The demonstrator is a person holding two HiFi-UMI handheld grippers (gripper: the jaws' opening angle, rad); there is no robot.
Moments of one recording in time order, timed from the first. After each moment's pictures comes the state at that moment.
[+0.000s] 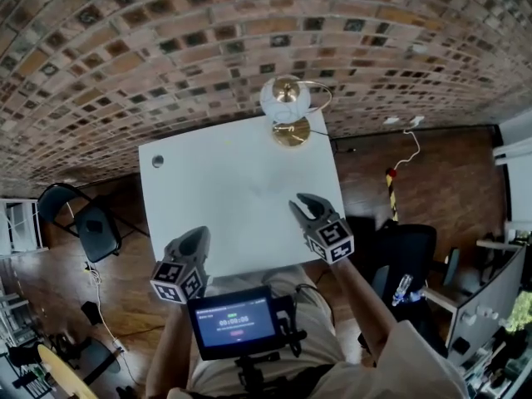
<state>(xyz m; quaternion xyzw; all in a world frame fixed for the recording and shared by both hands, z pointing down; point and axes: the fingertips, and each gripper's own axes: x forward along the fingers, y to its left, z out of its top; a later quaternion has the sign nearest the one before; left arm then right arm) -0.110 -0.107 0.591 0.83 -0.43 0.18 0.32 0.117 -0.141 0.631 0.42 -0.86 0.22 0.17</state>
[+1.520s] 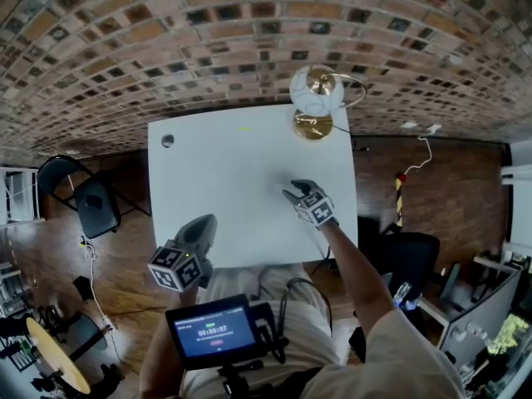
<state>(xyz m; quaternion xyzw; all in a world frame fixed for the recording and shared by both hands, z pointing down) -0.128 -0.110 0.620 0.80 -0.43 0.12 0.39 0.073 -0.164 0.865 0.30 -0.86 0.27 0.32</state>
